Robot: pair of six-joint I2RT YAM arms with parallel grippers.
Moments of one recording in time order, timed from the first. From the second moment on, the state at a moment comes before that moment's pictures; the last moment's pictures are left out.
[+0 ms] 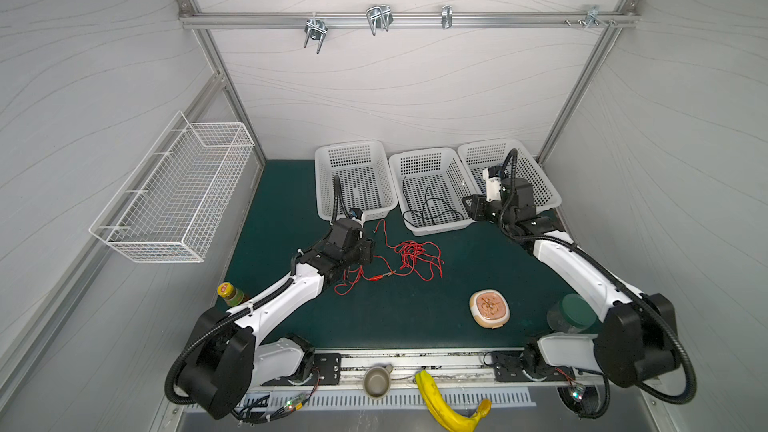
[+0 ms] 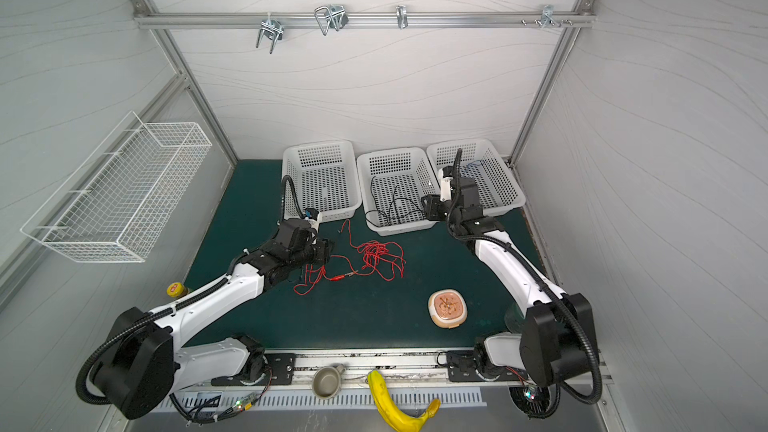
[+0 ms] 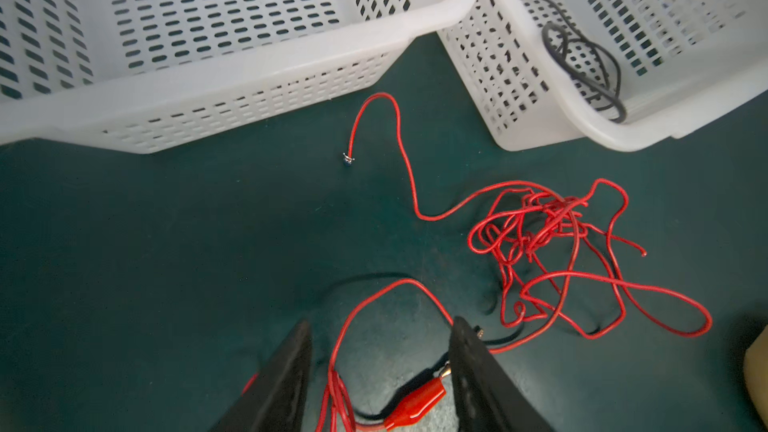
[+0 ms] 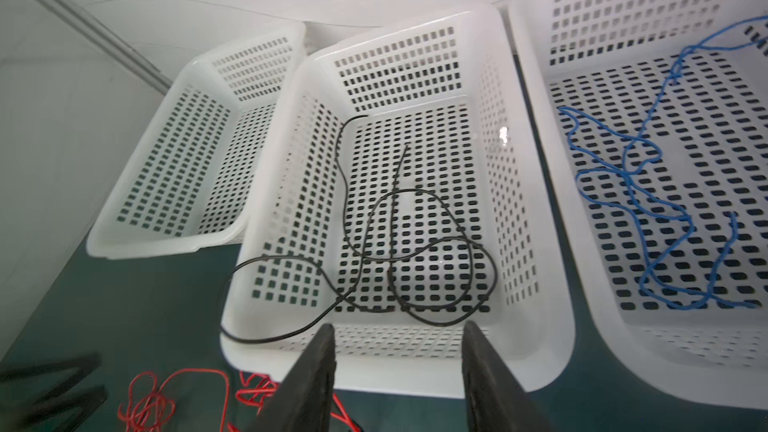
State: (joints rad) left arm -0.48 1.21 0.66 -0.24 -0.04 -0.33; right arm 0.35 1.28 0.95 -0.19 -0.17 0.26
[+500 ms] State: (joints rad) left arm -0.49 1.34 0.70 -0.40 -0.10 -0.44; right arm 0.68 1.21 0.82 -0.19 -0.25 0.23
